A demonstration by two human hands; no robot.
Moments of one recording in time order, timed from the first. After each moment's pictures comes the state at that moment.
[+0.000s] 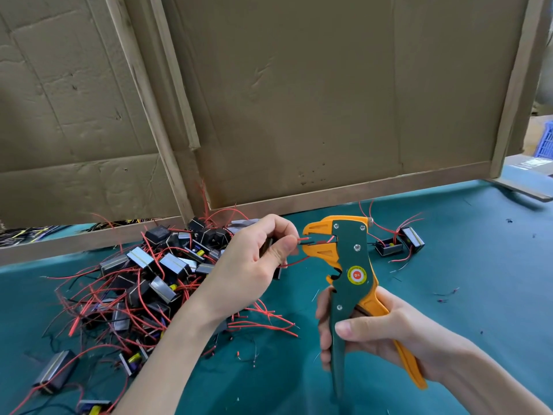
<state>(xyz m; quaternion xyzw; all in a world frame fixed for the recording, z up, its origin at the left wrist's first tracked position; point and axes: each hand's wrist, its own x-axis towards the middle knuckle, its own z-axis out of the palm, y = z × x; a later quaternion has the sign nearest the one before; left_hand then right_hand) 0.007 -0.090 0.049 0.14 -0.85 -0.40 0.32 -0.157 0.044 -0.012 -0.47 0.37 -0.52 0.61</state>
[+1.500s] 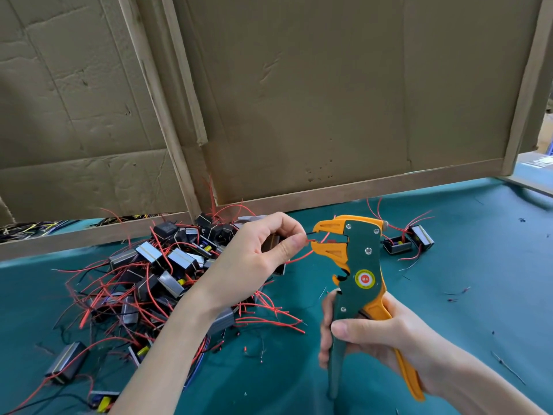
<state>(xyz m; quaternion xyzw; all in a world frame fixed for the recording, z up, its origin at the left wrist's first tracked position) 0.013 -0.099 0.050 0.14 -0.85 -0.42 0.29 -0.137 0.043 -0.013 -0.46 0.40 -0.55 0.57</state>
